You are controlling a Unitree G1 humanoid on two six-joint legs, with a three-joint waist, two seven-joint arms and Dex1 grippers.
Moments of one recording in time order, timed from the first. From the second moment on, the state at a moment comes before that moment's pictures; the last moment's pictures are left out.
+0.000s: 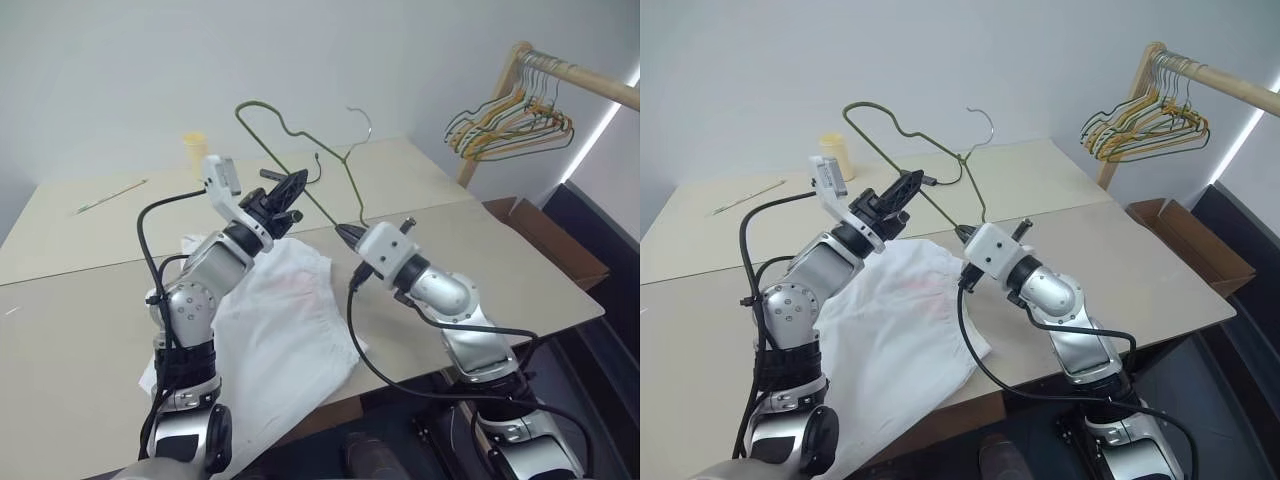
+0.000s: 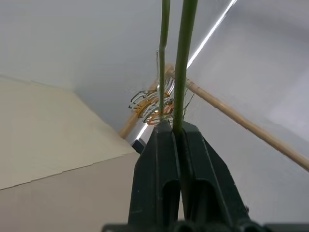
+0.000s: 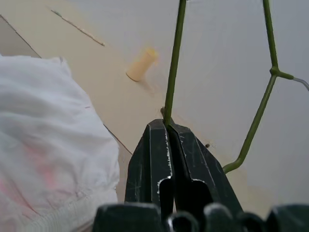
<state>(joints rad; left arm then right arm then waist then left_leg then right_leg) -0.56 0.13 0.19 -0.20 -0.93 0.73 -0.17 -0.42 -0.36 0.27 -0.19 -0.18 0.10 0.47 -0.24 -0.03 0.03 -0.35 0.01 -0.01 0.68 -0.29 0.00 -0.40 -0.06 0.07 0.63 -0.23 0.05</state>
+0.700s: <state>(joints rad) -0.59 0.48 0.36 -0.08 -1.15 0.67 -0.95 -0.49 -0.74 -0.07 -0.18 0.81 0.90 1.16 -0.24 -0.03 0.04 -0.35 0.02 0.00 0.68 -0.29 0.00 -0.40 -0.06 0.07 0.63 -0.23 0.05</state>
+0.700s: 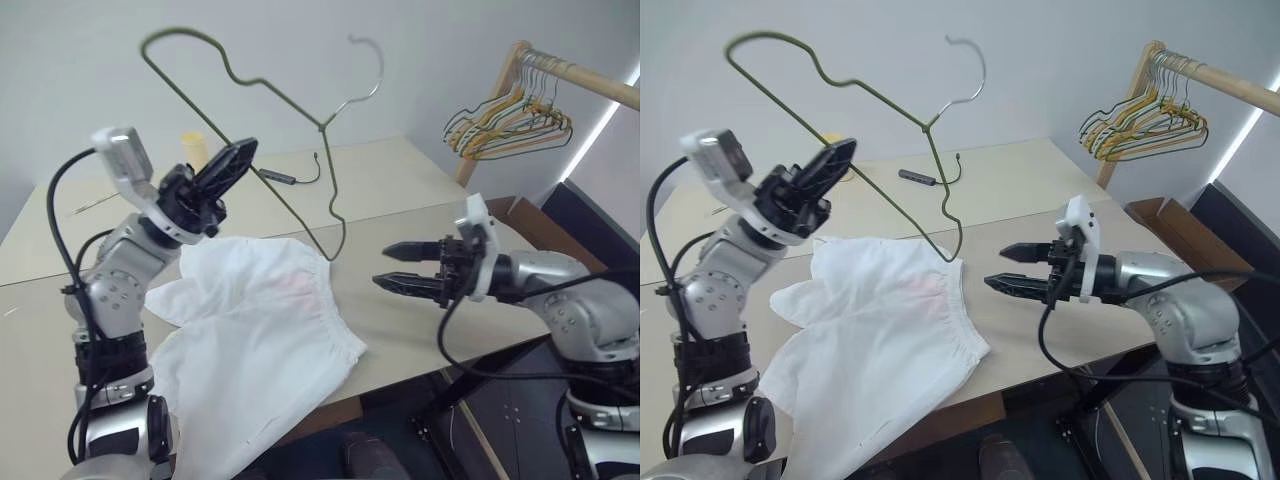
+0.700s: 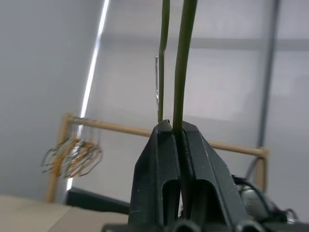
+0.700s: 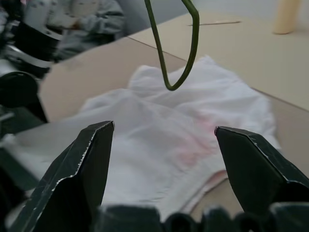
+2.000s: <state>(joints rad) -0.59 0.38 0.35 -0.04 -1.18 0.68 -1.03 -0.74 -0.57 0.11 -0.03 0.80 1.01 1.15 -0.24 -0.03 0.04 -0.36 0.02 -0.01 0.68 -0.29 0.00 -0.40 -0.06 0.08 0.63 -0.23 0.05</state>
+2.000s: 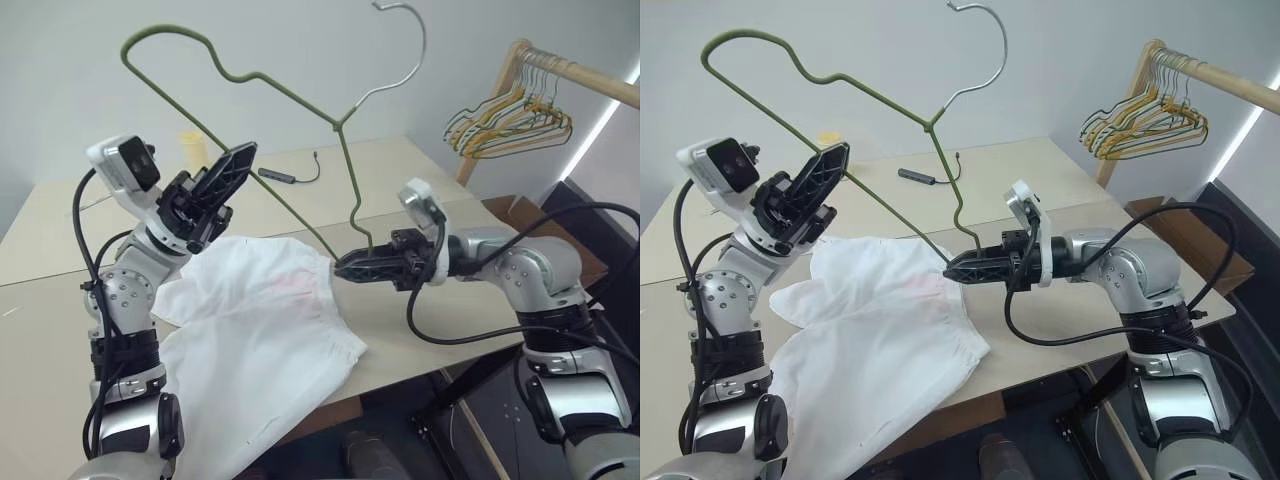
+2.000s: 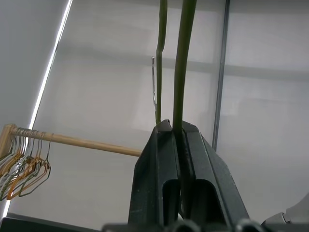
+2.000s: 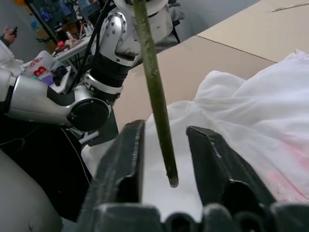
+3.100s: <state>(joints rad) -0.25 0.84 -0.06 -0.16 -0.39 0.36 -1.15 -0.28 -0.97 -0.15 -0.10 1.02 1.57 0.99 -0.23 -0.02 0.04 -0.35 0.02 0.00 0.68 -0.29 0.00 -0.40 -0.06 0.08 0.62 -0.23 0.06</state>
